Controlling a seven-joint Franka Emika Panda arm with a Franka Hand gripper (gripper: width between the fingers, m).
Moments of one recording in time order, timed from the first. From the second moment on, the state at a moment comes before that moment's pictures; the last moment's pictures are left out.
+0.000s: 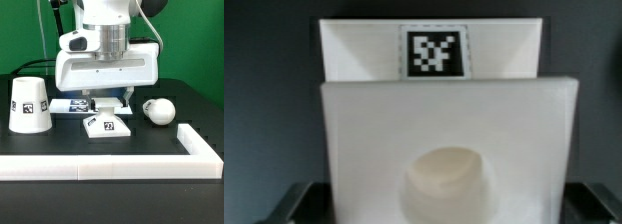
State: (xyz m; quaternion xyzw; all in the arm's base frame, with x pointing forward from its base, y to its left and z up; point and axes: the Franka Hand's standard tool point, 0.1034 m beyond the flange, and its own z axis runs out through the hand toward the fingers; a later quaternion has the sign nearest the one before) arm 0.471 0.008 0.048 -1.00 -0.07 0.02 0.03
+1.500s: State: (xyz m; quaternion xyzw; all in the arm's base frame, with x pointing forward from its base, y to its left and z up) arm 0.587 0.099 0.048 -1.00 -0.05 -0.06 0.04
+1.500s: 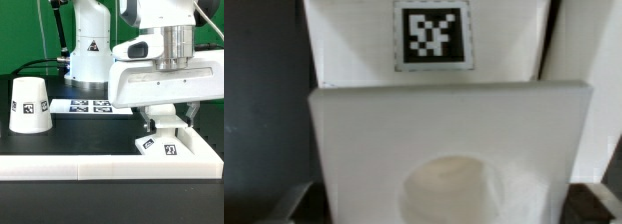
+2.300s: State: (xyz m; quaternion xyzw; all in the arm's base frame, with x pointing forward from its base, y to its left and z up) arm 0.589 0.100 0.049 -1.00 -0.05 -0.06 0.04
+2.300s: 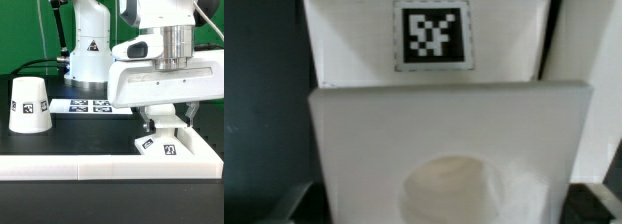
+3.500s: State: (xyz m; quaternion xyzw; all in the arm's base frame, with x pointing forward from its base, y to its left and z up) arm 0.496 0.072 0.102 -0.99 -0.11 -0.05 0.02
